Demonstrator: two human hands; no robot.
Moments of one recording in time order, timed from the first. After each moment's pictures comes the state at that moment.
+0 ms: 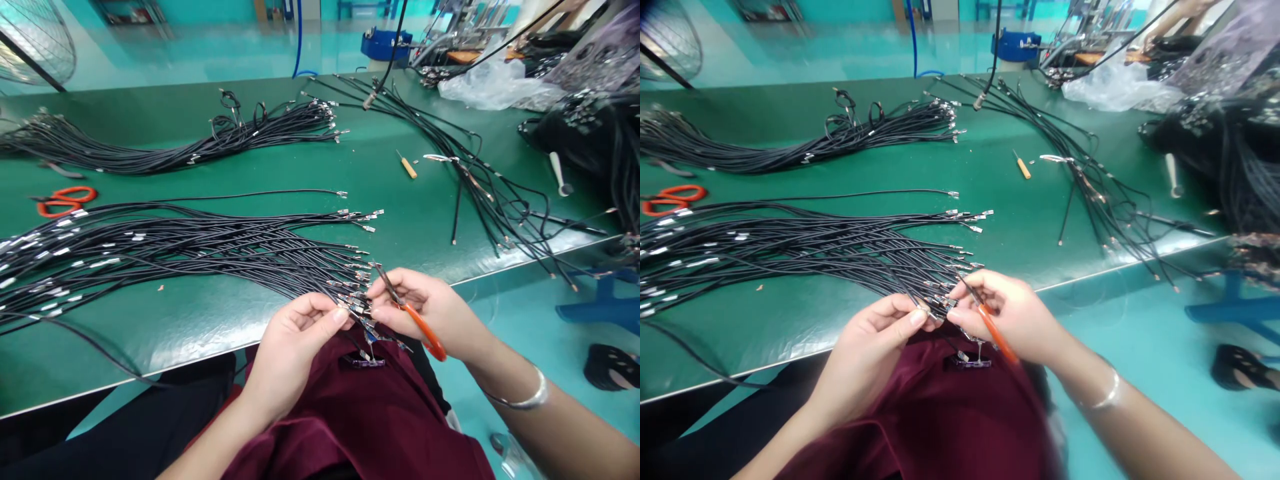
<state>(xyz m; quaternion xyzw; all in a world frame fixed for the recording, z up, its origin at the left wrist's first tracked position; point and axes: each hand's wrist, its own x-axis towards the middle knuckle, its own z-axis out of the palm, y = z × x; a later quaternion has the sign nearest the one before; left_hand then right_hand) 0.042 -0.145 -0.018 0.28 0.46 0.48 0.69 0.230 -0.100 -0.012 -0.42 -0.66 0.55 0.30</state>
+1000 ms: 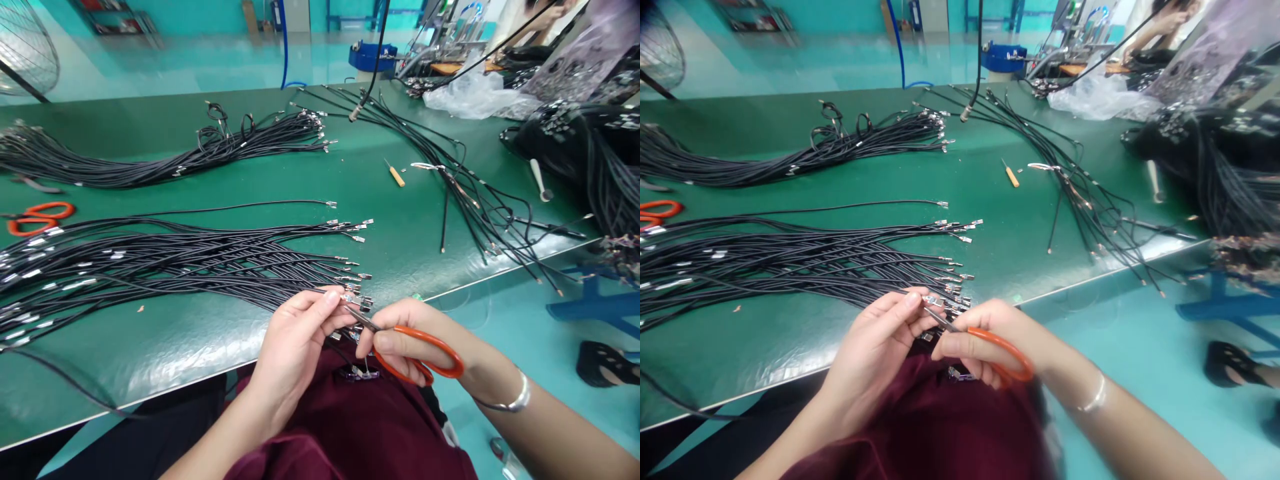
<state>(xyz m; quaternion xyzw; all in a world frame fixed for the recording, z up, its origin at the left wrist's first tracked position) 0.060 -0.115 -0.021 0.19 0.43 0.55 0.70 0.241 -0.095 -0.005 -0.38 -0.52 0.76 0.12</state>
